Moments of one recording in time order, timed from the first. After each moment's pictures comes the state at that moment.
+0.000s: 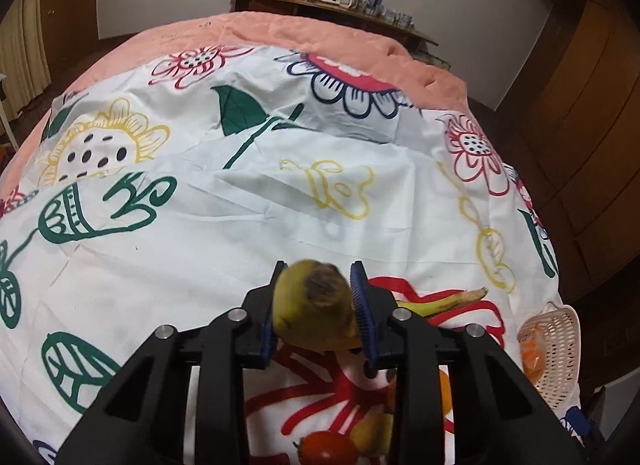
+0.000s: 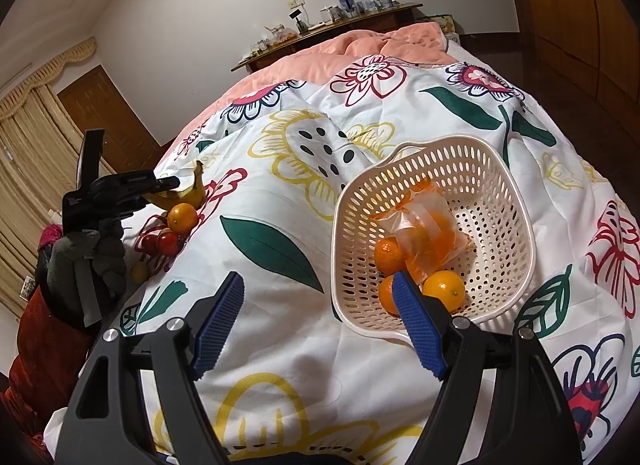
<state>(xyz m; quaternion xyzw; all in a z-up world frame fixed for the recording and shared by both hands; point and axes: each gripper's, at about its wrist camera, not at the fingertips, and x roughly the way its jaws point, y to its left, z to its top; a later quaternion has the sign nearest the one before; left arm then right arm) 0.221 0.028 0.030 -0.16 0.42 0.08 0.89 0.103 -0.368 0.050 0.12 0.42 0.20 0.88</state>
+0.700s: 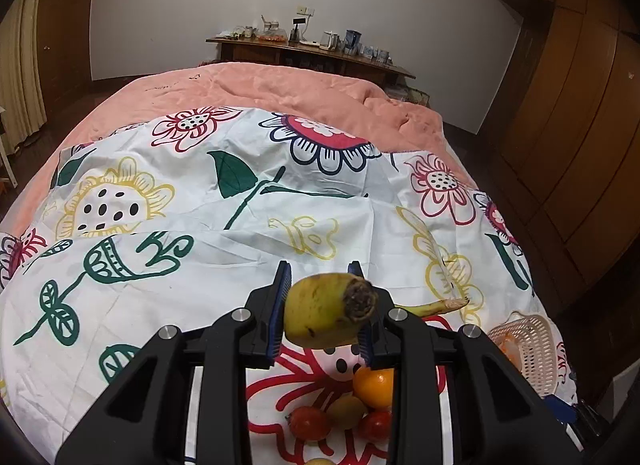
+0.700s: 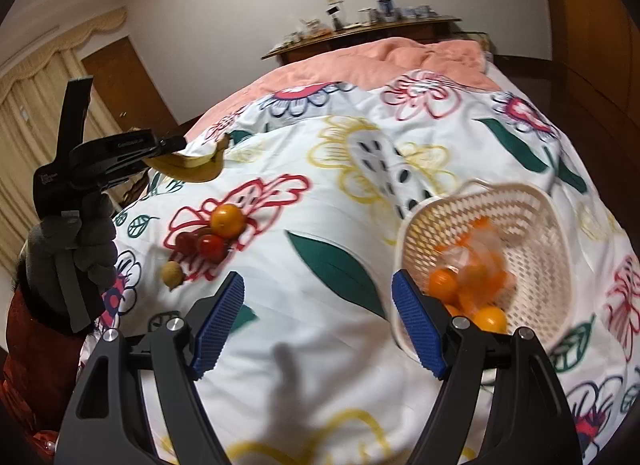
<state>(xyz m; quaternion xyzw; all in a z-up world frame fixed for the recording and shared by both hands) 0.185 0.021 0.093 -0.14 0.36 0.06 0.92 0.111 -0.302 0.080 0.06 0.41 0.25 0.88</state>
